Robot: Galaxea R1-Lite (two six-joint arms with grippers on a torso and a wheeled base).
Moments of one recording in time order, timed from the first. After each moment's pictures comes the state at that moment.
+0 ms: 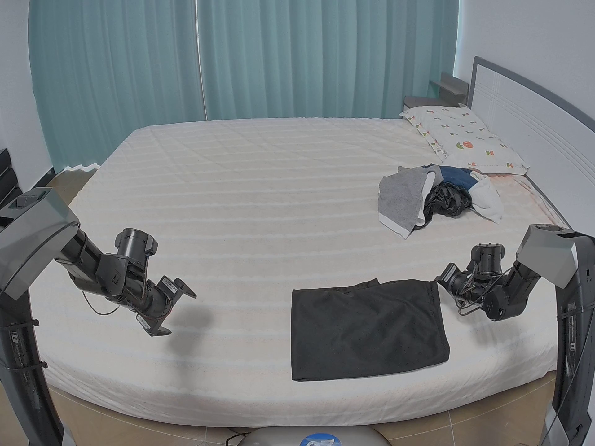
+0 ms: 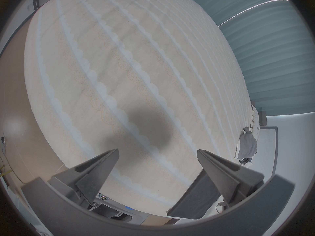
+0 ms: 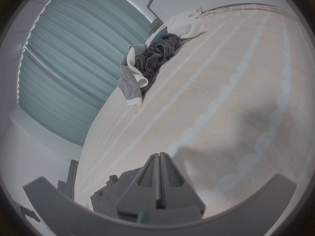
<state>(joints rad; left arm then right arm) -0.06 2.19 -1.03 -0.13 -0.20 -1.02 0.00 2.52 -1.04 -0.96 0.17 0.76</state>
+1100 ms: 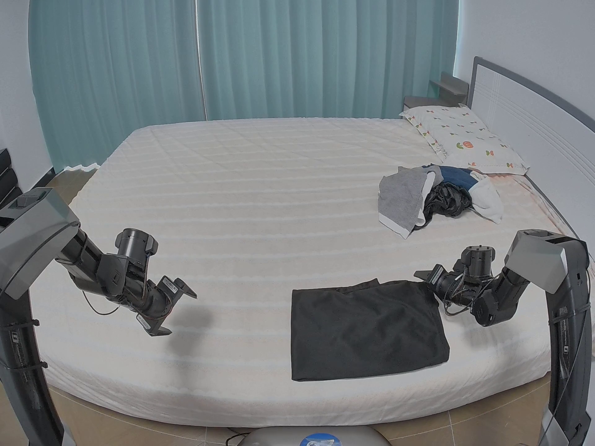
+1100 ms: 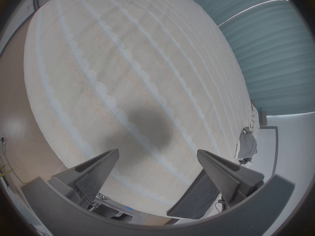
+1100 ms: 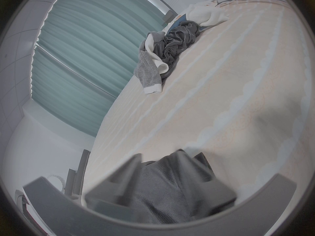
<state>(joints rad) -0.06 2.19 -1.03 -0.13 -0.20 -1.02 0.05 2.57 -1.07 -1.04 0.28 0.76</state>
